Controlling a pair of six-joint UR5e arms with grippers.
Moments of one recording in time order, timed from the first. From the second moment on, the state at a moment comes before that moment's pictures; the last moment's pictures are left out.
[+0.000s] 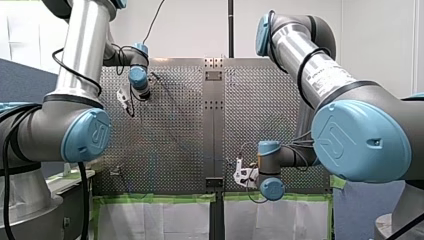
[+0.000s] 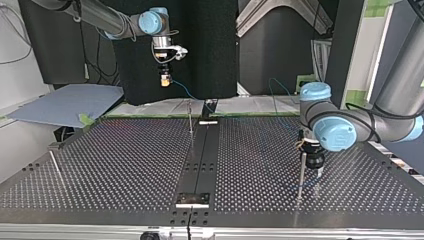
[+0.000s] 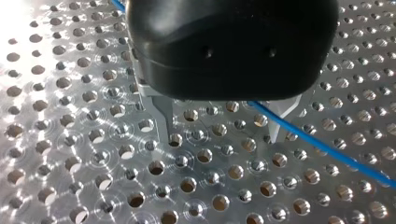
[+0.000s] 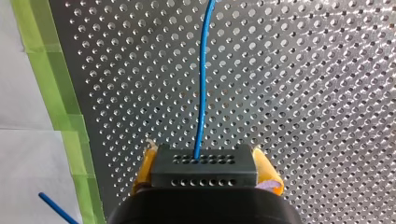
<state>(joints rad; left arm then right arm) 0.00 -1.87 -1.51 -3.07 -1.74 -2.06 2.10 -0.70 2.01 -1.28 1.68 1.66</state>
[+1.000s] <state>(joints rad) 0.02 -1.87 -1.60 -2.98 -1.70 -2.31 2.10 -0.70 2.01 -1.28 1.67 1.66</state>
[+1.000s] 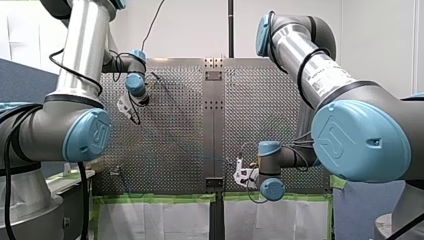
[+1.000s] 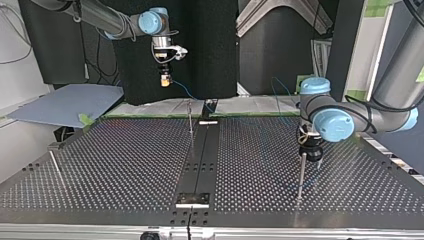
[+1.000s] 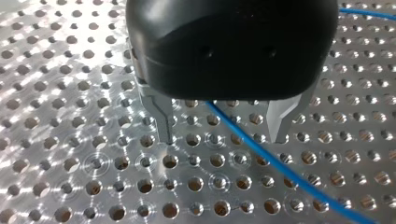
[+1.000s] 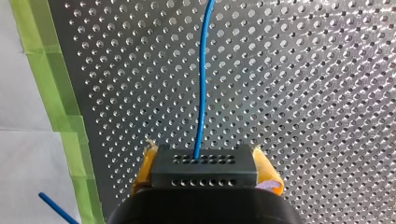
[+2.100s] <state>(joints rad) 0.05 -1.79 -1.67 -2.88 -1.65 -2.52 2.10 -0.70 2.01 -1.29 1.66 1.66</state>
